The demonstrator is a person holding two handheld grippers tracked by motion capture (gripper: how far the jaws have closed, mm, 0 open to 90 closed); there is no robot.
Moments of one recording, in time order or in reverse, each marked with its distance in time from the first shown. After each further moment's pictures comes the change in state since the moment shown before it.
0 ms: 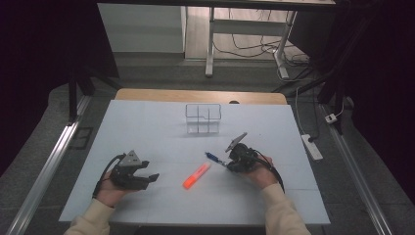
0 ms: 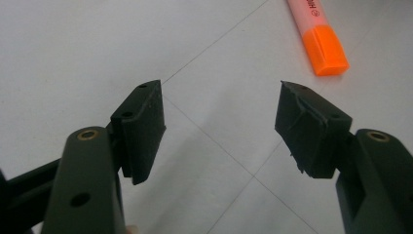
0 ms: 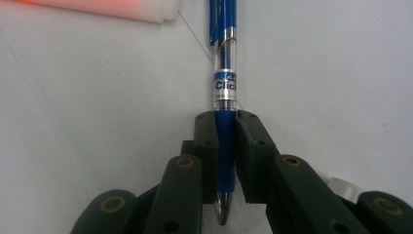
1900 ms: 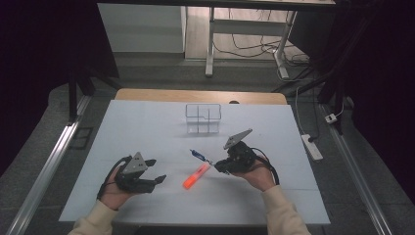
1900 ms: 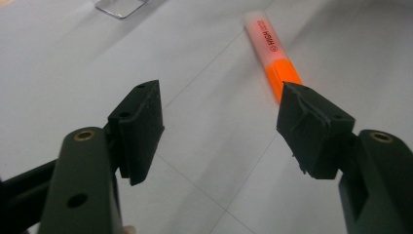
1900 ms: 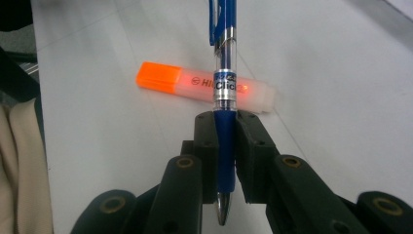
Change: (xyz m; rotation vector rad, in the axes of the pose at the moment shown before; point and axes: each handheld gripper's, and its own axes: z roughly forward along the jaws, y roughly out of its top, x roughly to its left) left arm -0.029 0.016 -0.006 -0.084 0.002 0.142; right arm 0.023 0.016 -0.031 -0.229 0.235 -0.020
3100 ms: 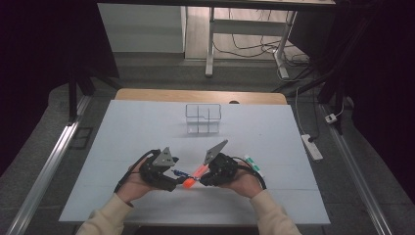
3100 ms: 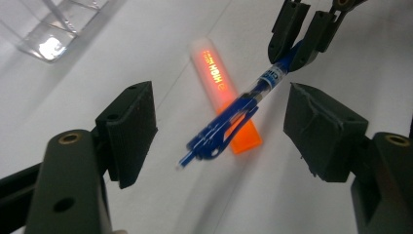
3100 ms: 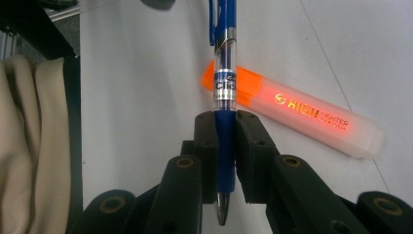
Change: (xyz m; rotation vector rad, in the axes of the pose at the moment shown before) left arm -0.019 0.060 0.036 0.117 -0.152 0.139; right arm 0.040 0.017 0.035 0.101 0.085 -0.200
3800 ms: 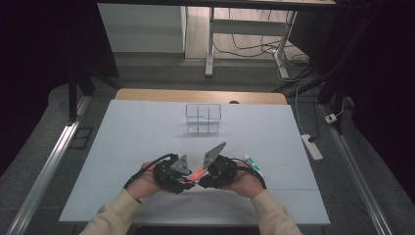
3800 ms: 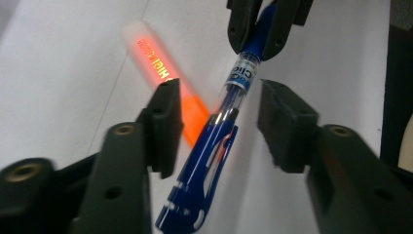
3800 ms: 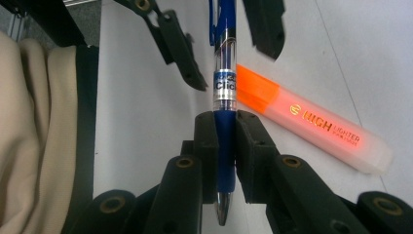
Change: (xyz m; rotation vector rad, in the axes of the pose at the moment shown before) left arm -0.011 0.016 0.026 0.147 -0.111 0.178; right arm 0.008 0.004 -0.005 0.004 0.023 -0.090
